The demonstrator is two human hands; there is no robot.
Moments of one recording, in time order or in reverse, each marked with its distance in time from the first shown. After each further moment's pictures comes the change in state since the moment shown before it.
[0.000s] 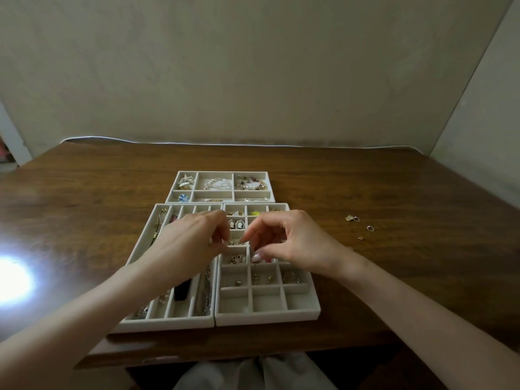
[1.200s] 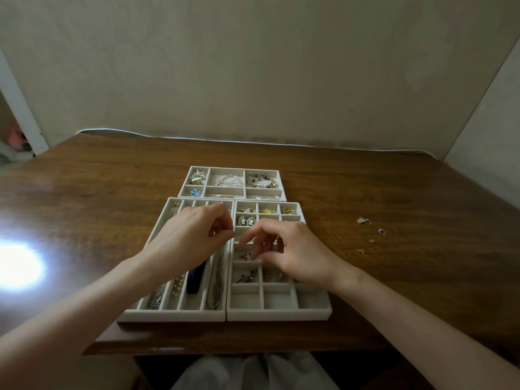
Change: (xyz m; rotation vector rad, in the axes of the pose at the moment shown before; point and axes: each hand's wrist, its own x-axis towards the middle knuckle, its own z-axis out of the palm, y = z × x) left_hand -0.006 -0.018 0.002 -0.167 0.094 -0.005; right_hand 0.006 0.008 0.023 -0.157 -0.001 -0.054
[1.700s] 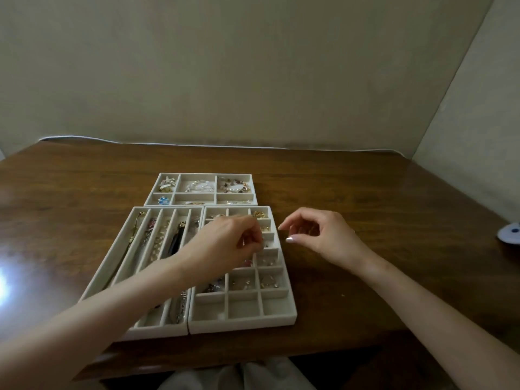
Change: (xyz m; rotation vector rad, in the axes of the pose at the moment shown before) left_hand 0.034 0.049 0.041 -0.107 -0.144 0.243; right_hand -0.036 0.045 -0.064 -0.124 0.219 0.206
